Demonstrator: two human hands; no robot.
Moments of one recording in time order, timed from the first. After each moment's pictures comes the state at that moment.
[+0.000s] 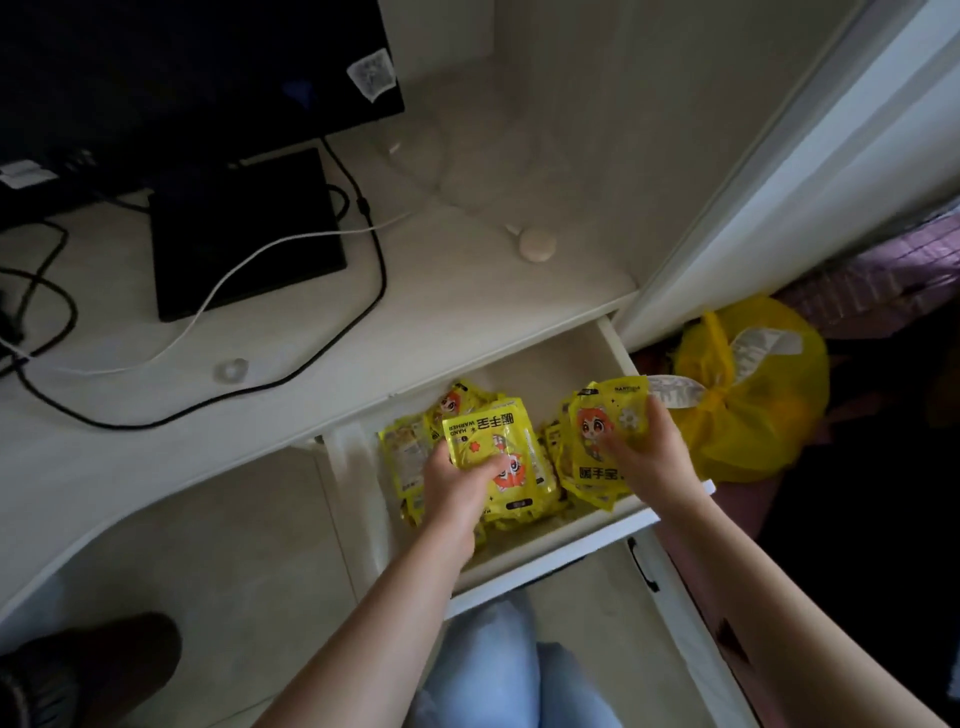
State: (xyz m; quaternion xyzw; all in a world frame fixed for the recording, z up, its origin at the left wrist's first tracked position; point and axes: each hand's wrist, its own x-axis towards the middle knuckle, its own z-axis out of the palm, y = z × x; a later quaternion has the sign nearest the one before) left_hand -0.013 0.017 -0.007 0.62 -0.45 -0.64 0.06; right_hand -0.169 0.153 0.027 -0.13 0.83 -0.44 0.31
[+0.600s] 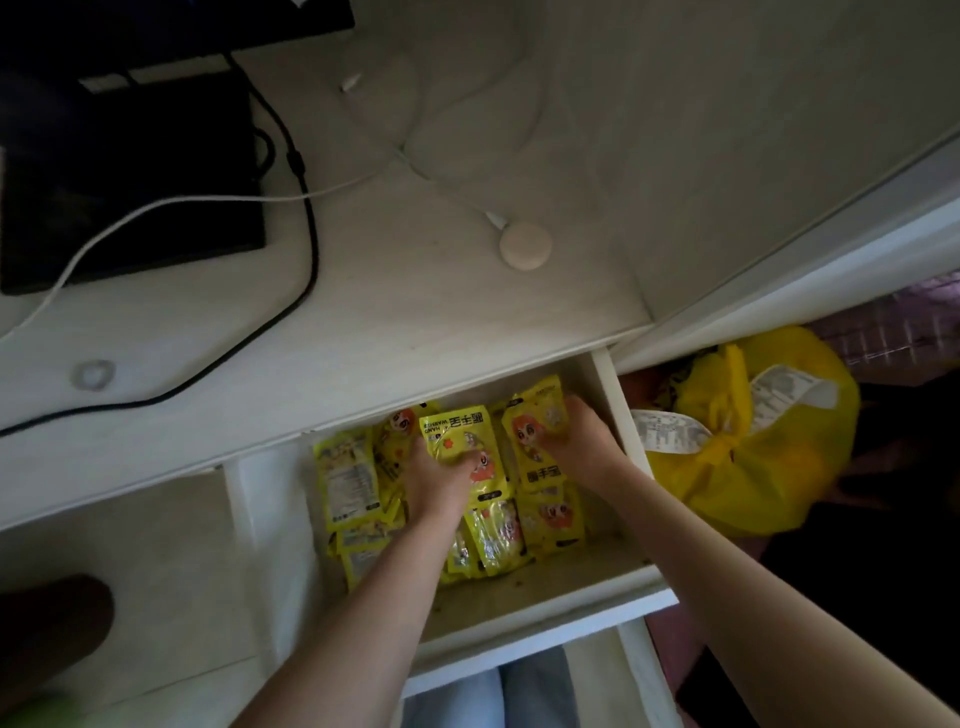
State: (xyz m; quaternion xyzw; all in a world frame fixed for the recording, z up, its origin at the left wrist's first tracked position) left_hand -0.093 0.002 -0.096 0.70 -0.50 -0.52 0.01; right_hand -0.246 0.080 -0.084 -0.19 0.84 -0.22 0.46
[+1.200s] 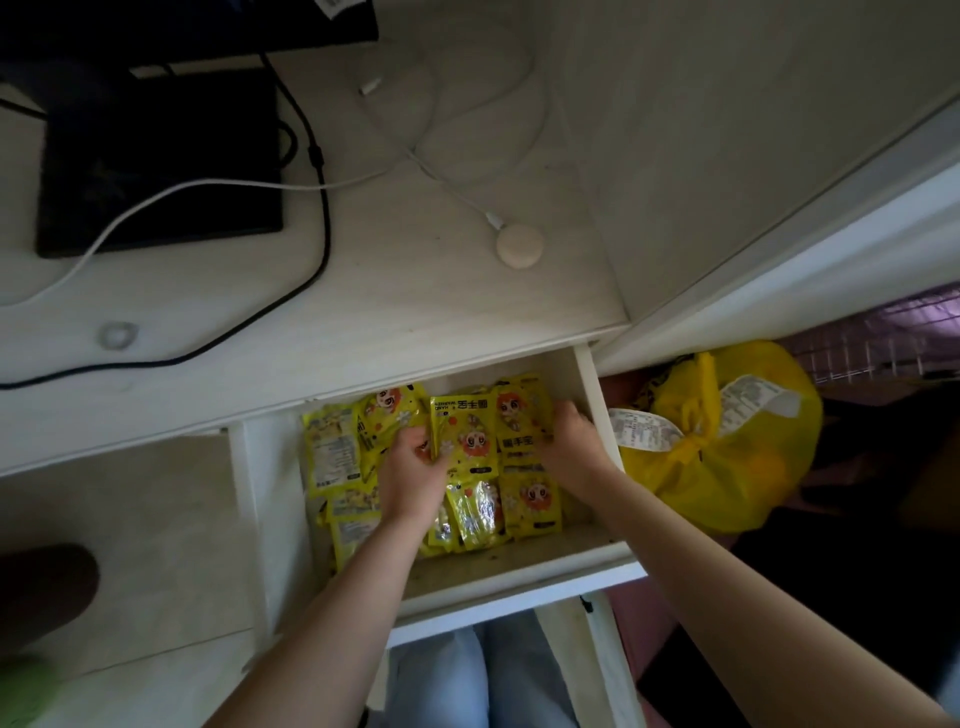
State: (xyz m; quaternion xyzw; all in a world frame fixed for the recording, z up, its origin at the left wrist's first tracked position) left_hand -0.067 0.014 -0.065 0.64 -0.60 -0.47 0.03; right_hand -0.237 0.094 -0.056 -0.24 0.86 -0.11 0.43
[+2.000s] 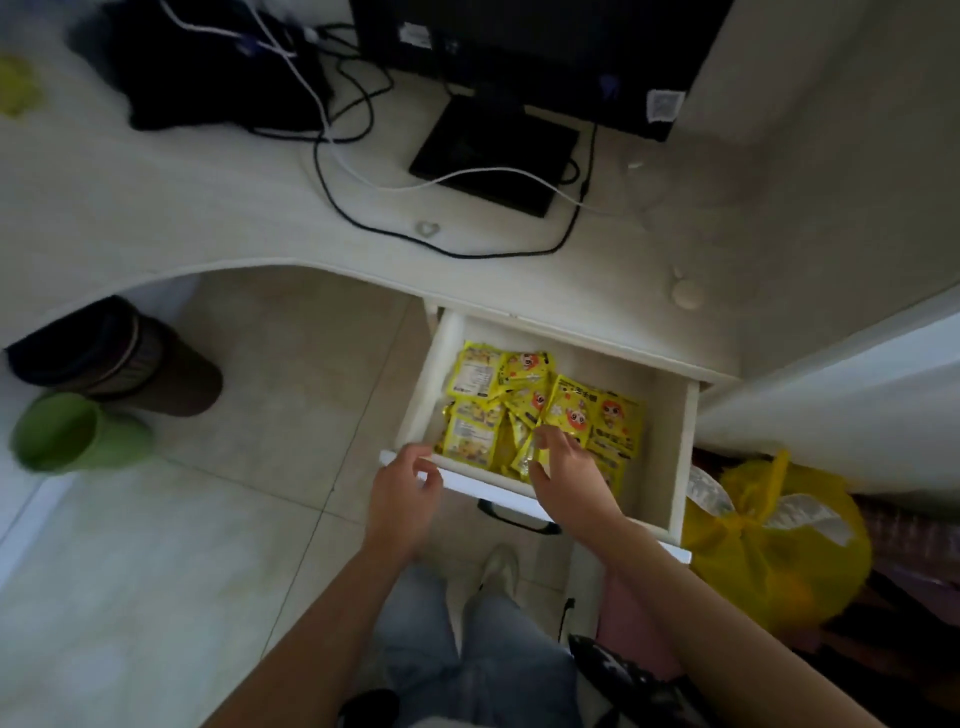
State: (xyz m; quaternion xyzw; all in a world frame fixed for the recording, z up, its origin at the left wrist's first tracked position) left_hand 0.111 0.143 0.044 0.73 -0.54 -0.37 0.18; right_hand -0.091 0.146 0.060 -0.58 0.72 -0.10 0.36
